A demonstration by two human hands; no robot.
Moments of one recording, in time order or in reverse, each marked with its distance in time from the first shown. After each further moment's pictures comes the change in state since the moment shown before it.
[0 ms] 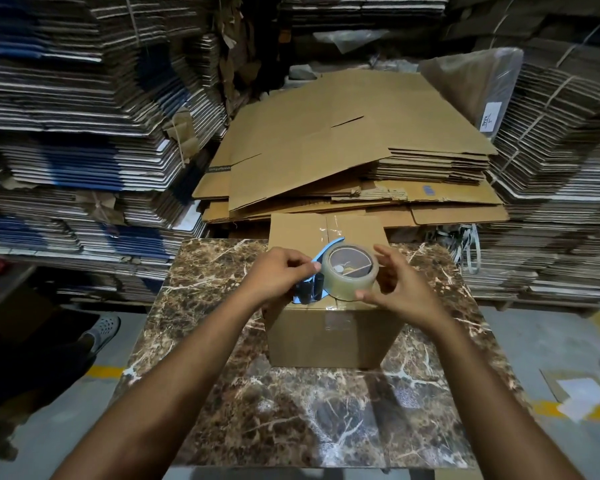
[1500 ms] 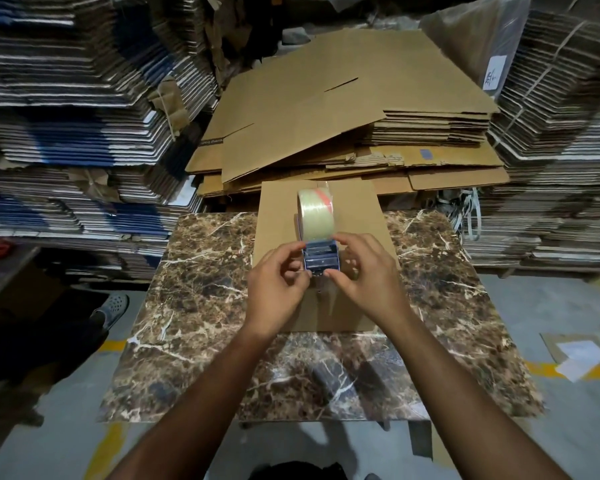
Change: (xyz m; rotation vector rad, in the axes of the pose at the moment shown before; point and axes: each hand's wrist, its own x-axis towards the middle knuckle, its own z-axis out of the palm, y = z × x) left_hand -0.074 -0.011 0.067 -0.099 0.390 0.122; right_hand -0.038 0.001 0.051 -0.249 0.249 -0.422
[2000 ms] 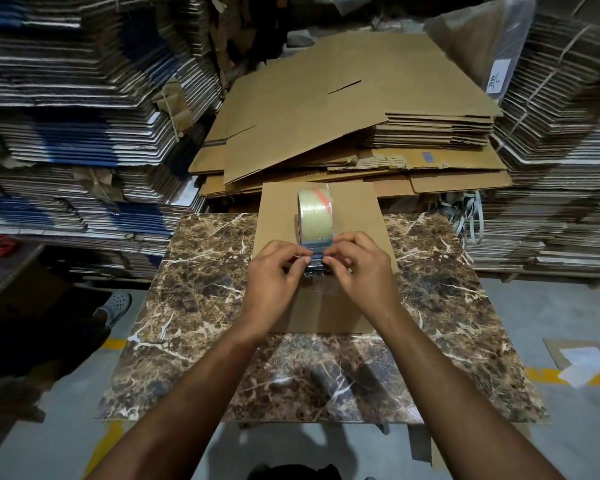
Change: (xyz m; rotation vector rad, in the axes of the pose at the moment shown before) left_hand 0.017 -0.005 0.001 0.175 0.050 0.192; right_hand 0.010 0.000 0.007 0.019 0.109 -0.064
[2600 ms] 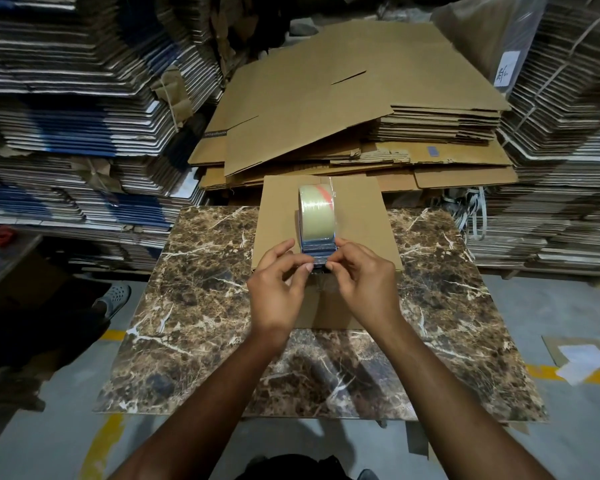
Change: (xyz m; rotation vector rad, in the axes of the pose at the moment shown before) left_hand -0.026 0.008 0.010 -0.198 0.167 -0.161; right_hand -0.017 -0.008 0.006 0.045 0.053 0.049
